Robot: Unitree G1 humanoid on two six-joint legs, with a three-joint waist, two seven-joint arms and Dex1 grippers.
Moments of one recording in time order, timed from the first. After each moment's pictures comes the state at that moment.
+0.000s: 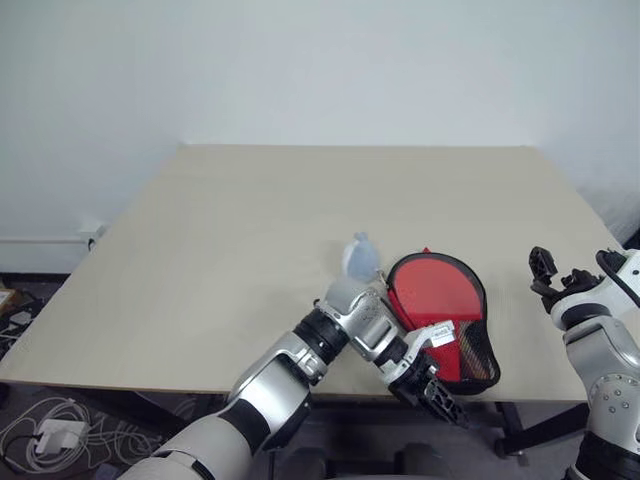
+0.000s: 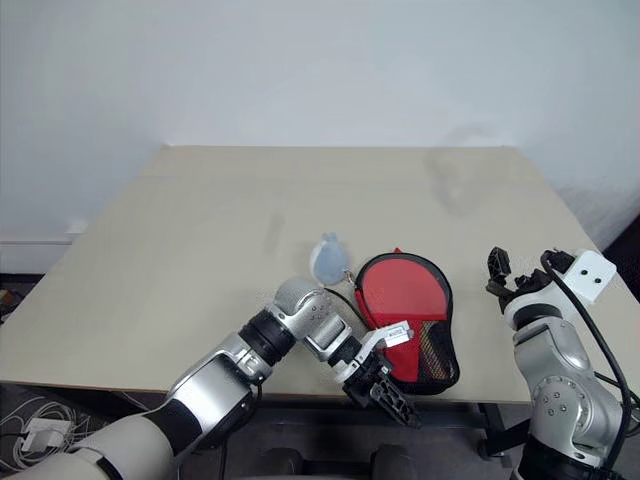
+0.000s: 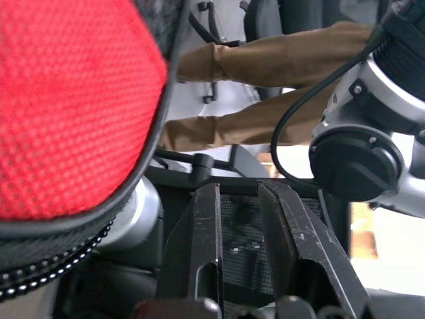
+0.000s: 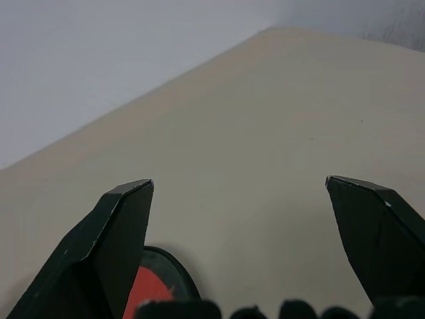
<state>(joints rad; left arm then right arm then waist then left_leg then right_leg) -0.84 -0.09 -0.55 0.50 -0.70 1.55 -0.85 -0.07 -0.25 -0.52 -0.45 0.71 0.74 -0.17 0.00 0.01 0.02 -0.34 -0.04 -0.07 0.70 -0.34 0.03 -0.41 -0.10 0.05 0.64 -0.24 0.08</state>
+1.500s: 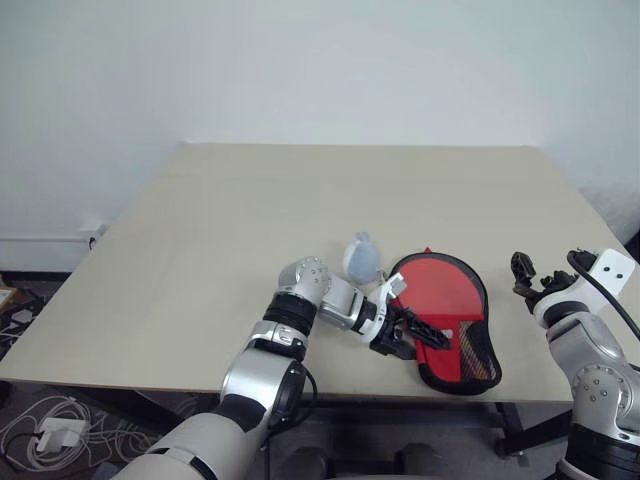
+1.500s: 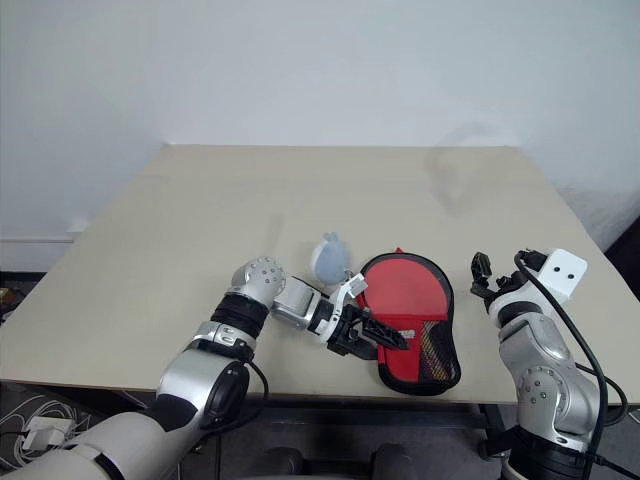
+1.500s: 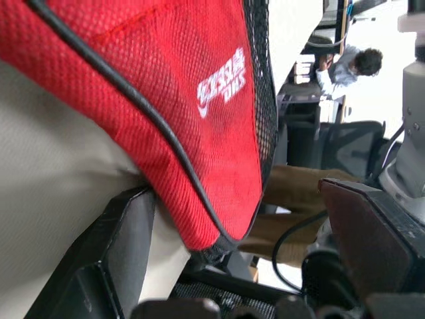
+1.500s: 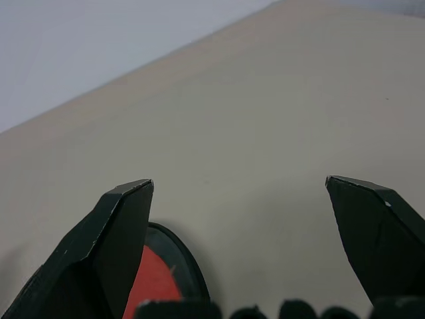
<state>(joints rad) -0.88 -0.10 0.05 0.72 -0.79 1.61 -0.32 -0.10 -0.24 -0.46 -0.38 0.63 0.74 -0.15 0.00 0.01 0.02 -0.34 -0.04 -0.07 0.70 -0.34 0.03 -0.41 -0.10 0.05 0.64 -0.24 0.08</state>
